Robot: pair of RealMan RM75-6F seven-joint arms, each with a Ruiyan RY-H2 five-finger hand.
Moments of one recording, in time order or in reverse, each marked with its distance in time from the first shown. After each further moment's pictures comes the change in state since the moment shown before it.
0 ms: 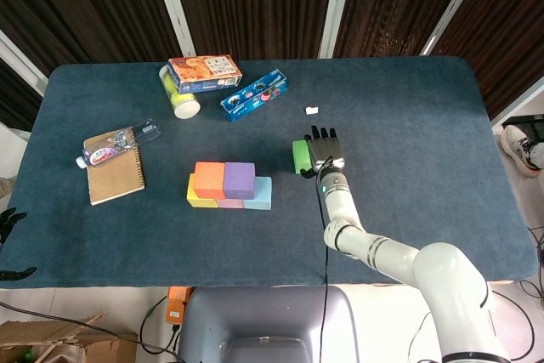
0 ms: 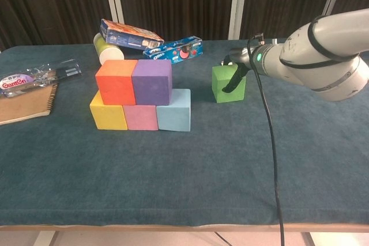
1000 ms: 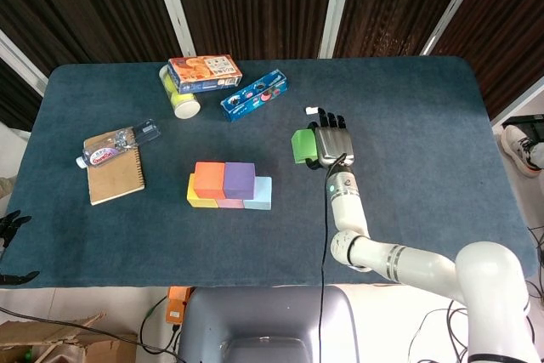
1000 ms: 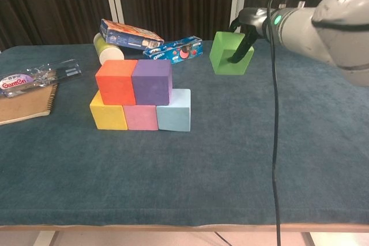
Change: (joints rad) left arm 0.019 -0.007 0.022 0.008 0.062 0.050 -0.024; right arm -0.115 0.183 0.170 -0.461 -0.095 0.321 0.079
